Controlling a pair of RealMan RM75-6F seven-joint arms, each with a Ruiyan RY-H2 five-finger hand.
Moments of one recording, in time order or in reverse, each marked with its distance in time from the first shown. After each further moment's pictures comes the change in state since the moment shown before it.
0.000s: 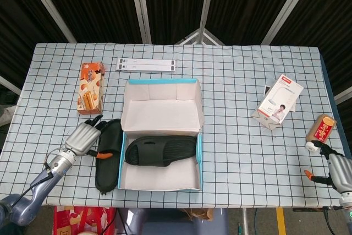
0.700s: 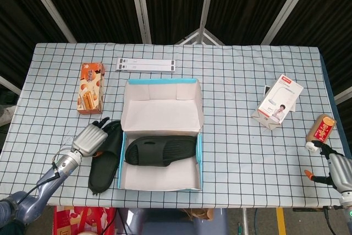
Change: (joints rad) left arm -0.036 -0.021 0.007 -0.005 -0.009 -0.033 0.098; right arm 0.004 0.000 0.001 0.005 0.008 -0.013 0.006
